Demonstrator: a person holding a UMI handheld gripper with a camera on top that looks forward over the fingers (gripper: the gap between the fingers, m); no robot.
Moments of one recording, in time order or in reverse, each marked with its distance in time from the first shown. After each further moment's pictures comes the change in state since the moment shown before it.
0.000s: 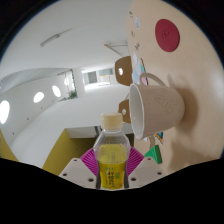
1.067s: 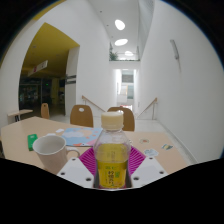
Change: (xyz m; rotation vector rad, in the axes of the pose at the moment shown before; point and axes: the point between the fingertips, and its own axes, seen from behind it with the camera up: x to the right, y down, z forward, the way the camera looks) arm 0.030 -0.292 -0.327 0.030 0.368 -1.670
